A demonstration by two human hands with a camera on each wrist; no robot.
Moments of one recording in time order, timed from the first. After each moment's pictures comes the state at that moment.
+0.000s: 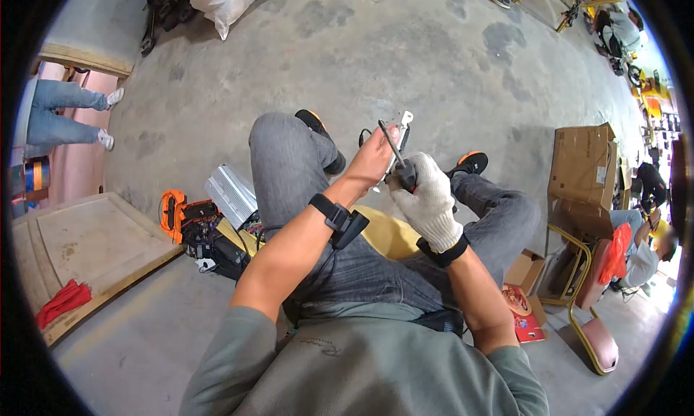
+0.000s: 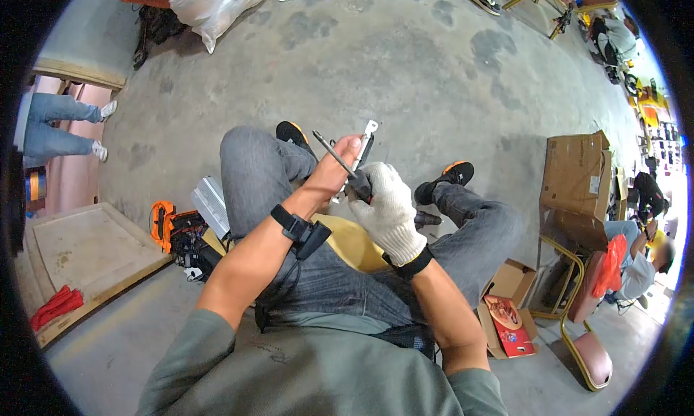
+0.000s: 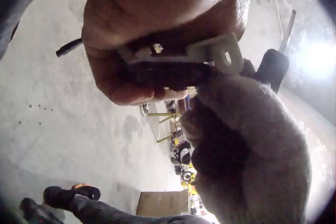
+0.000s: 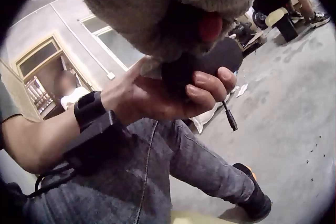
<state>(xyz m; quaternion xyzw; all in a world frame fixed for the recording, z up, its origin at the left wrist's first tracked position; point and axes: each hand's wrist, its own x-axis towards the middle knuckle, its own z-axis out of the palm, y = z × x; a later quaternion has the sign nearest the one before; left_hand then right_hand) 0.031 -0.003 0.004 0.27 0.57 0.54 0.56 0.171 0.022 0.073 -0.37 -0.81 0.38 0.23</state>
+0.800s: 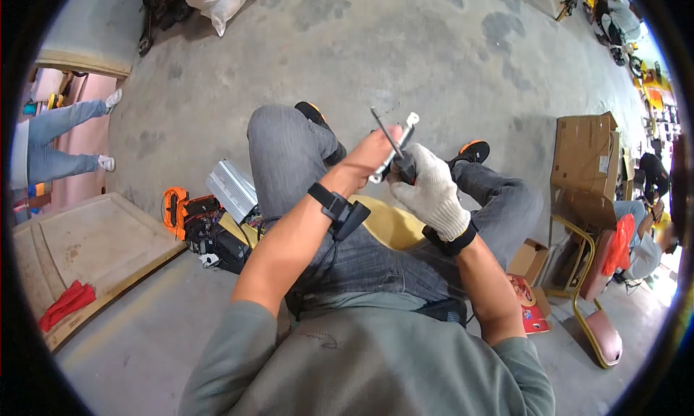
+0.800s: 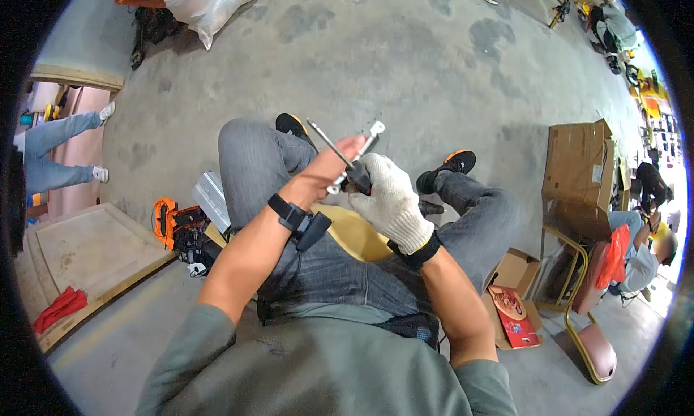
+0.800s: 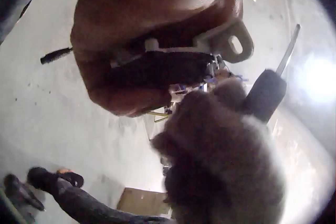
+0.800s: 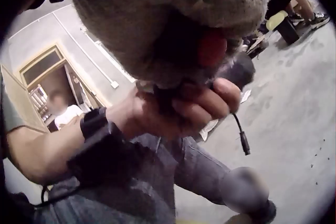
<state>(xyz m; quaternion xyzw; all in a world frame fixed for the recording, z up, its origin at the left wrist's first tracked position) 0.019 -0.005 -0.010 0.20 0.53 0.44 0.70 0.178 0.028 0.077 -0.35 -0.84 0.38 0.17</state>
